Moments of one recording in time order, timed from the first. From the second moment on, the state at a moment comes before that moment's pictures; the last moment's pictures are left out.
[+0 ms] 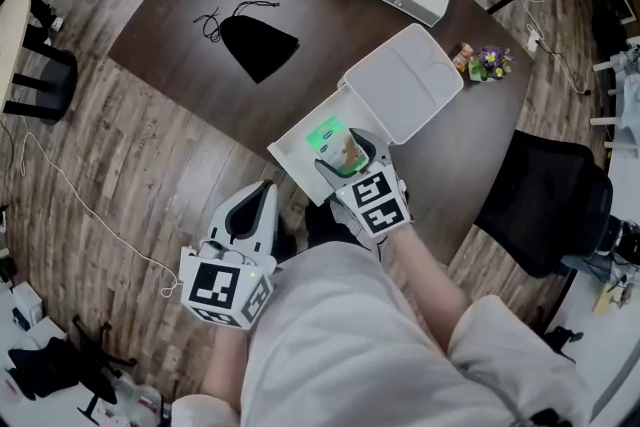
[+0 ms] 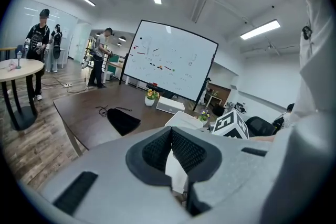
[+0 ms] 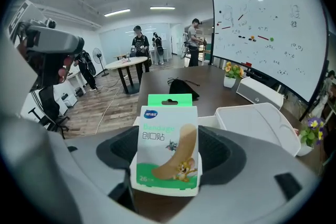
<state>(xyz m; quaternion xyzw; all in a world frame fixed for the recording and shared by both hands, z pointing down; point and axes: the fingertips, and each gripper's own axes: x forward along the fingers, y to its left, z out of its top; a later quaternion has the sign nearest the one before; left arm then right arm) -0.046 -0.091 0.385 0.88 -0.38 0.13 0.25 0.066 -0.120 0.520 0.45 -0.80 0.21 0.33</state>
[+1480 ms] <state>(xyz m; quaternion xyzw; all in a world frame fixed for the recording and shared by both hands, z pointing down) -0.043 -0.101 0.412 0.82 -0.47 0.14 0.29 0.069 -0.132 0.620 0.33 -0.79 0.20 0.48</state>
